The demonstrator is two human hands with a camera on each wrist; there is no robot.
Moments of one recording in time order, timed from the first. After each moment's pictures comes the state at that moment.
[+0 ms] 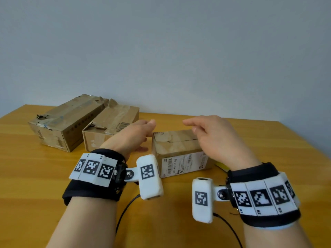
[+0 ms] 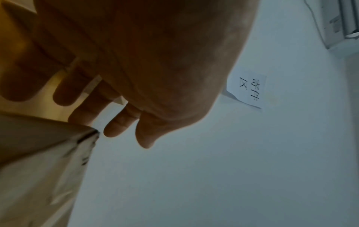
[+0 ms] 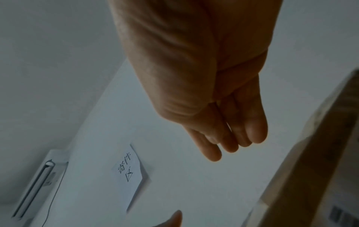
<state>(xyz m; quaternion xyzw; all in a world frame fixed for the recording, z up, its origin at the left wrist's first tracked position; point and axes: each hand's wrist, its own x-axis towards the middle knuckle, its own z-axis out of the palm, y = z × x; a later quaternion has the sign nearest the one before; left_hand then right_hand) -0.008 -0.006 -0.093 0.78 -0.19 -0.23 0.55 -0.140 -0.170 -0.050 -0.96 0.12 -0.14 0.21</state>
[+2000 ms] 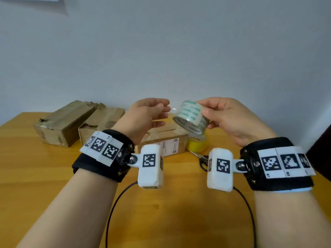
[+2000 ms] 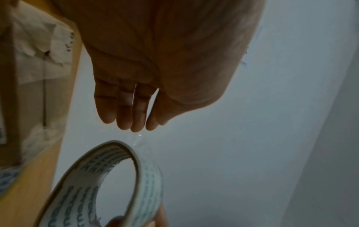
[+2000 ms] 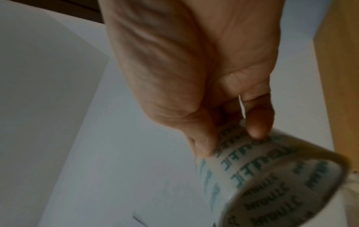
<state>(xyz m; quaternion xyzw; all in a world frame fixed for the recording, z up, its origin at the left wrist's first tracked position) -0.108 -0.033 -0.025 0.61 -0.28 -0.21 0.71 -0.253 -0.208 0.010 -0.84 0.13 -0.19 0.50</state>
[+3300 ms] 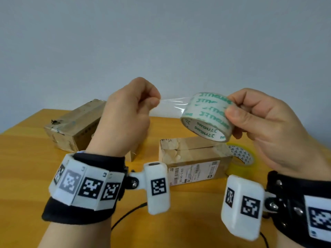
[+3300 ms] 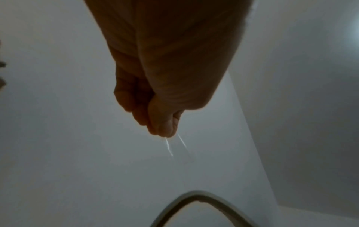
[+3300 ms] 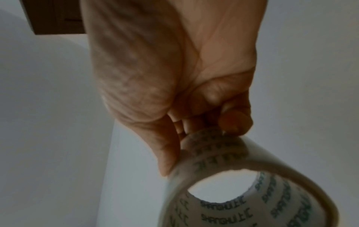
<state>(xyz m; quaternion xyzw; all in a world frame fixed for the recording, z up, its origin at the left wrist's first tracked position) -0.049 0.013 -0.023 0.79 -0.32 0.20 0.47 -0.165 -0.206 -0.021 -0.79 -0.11 -0.24 0.55</state>
